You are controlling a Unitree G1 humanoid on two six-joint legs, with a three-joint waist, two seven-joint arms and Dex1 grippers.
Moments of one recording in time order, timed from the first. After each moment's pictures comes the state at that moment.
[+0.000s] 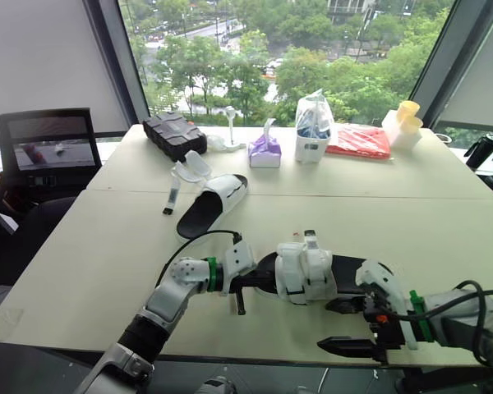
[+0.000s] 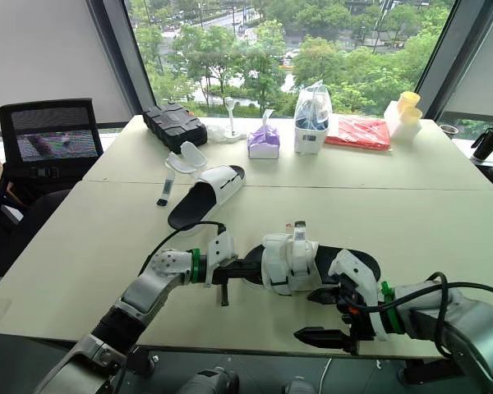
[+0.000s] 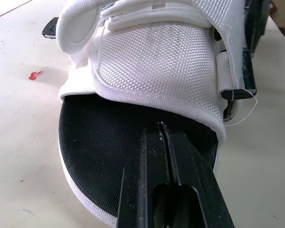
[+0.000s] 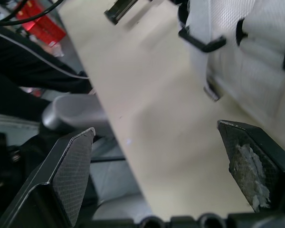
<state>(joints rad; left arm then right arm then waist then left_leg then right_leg) -0.45 0.29 -0.38 0.23 -0.13 0.09 -1.01 0.05 -0.95 -0.08 -0.61 0.69 0.92 0.91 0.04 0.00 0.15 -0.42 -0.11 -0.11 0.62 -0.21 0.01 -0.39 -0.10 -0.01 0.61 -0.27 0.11</state>
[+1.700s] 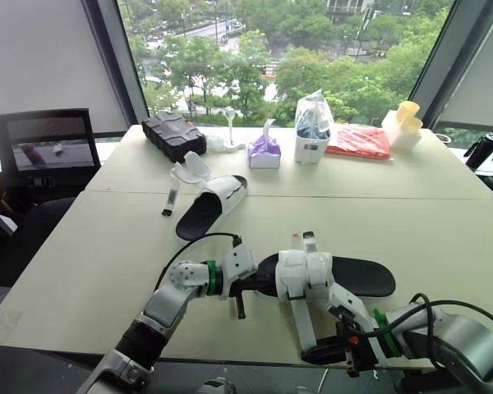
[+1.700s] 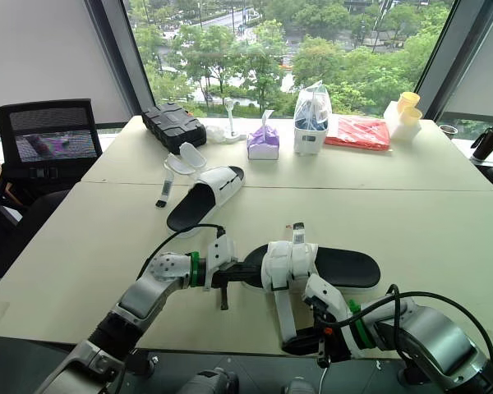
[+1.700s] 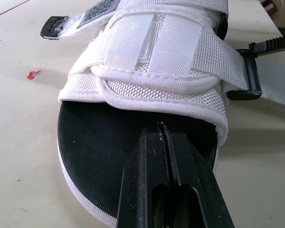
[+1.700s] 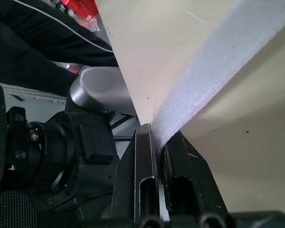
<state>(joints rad) -0.40 0.30 -0.38 0.16 -0.12 0.13 -1.00 -0.02 -0.92 0.21 -0.51 0.60 0.92 1.00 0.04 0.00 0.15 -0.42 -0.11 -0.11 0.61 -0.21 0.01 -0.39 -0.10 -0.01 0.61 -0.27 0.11</state>
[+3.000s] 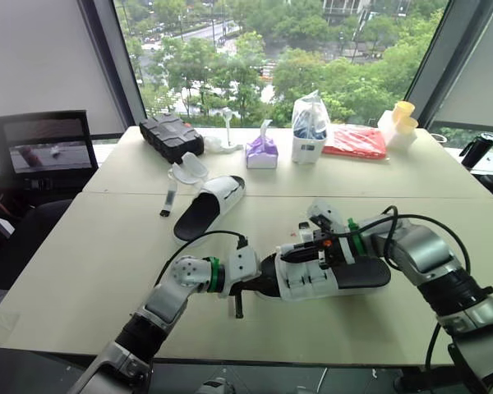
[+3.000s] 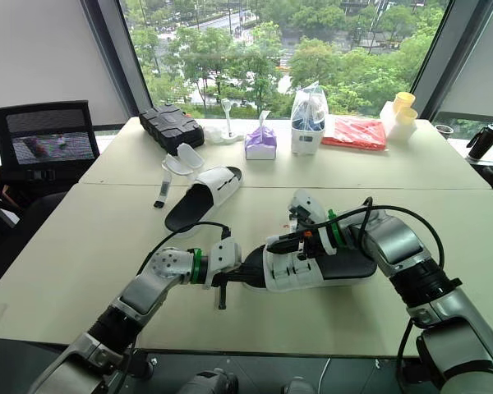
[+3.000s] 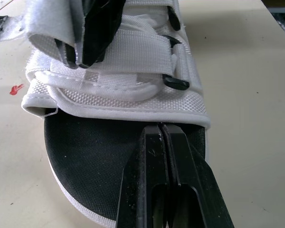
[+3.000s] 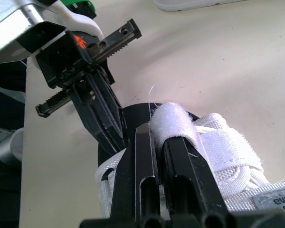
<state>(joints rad) -0.44 0.32 -0.42 0.18 -0.06 0.08 -1.04 -0.69 -0.75 0.33 0.09 0.43 0.71 1.15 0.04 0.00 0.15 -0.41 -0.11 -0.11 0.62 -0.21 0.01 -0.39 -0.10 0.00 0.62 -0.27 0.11</state>
